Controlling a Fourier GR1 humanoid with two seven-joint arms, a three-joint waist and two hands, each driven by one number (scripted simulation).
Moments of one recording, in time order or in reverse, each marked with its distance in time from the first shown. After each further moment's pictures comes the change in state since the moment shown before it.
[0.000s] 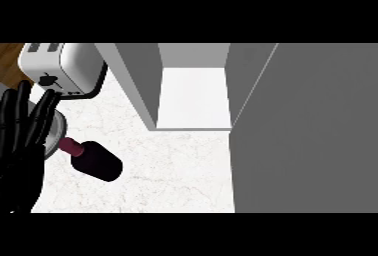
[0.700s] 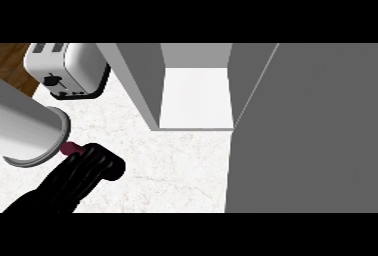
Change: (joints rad) left arm 0.217 0.156 -0.159 -0.077 0.558 -0.432 0.136; right arm 0.159 -0.044 0.110 -0.139 -0.154 0.147 0.162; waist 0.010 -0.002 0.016
